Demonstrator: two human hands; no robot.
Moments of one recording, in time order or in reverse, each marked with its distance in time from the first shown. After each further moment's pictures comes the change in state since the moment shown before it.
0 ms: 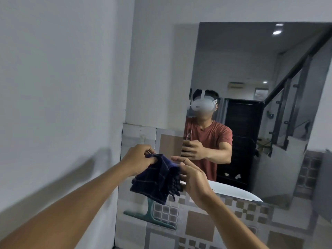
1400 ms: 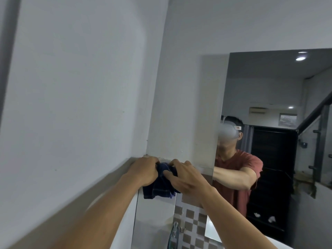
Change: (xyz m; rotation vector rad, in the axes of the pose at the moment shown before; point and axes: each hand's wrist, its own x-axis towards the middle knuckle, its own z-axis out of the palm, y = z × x) left_hand 0.083 -0.036 -0.061 0.488 0.126 -0.036; right_hand 0.146 -0.054 0.064 -1.302 -0.084 -0.306
